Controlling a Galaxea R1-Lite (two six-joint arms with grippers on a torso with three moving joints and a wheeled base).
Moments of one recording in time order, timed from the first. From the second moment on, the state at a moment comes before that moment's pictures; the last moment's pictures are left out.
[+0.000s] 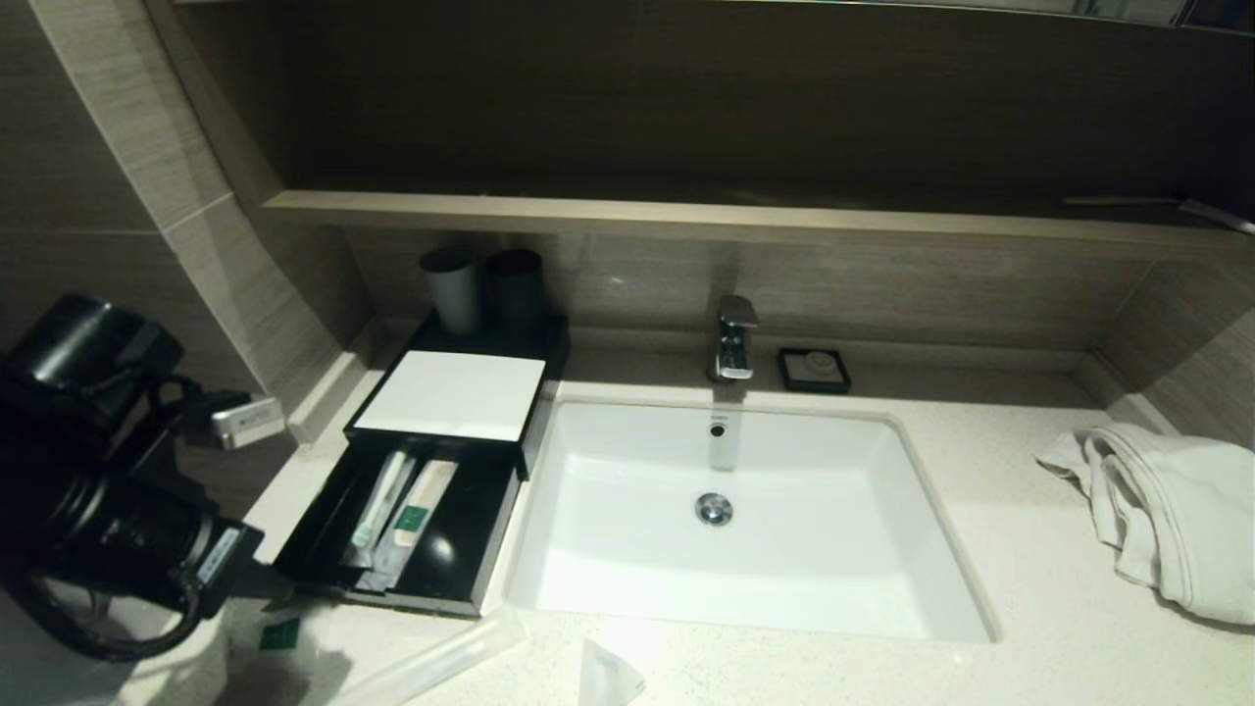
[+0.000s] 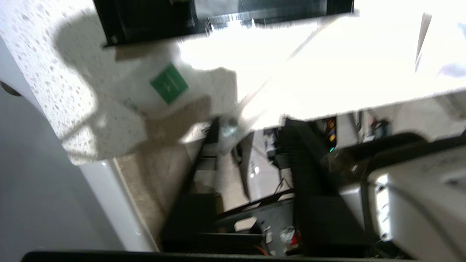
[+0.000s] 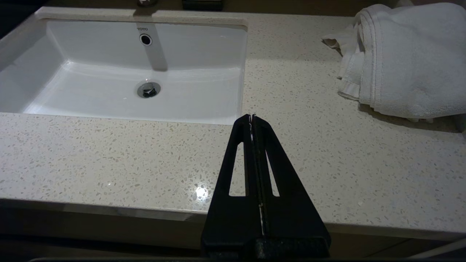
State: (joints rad) left arm -0.04 1.46 -1.03 0.72 -0.22 0.22; right arm 0.00 0.00 0.00 0.00 0.00 0.00
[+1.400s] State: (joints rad) left arm -0.04 1.32 -0.61 0.61 -0.23 0.48; right arm 0.00 0.00 0.00 0.00 0.00 0.00
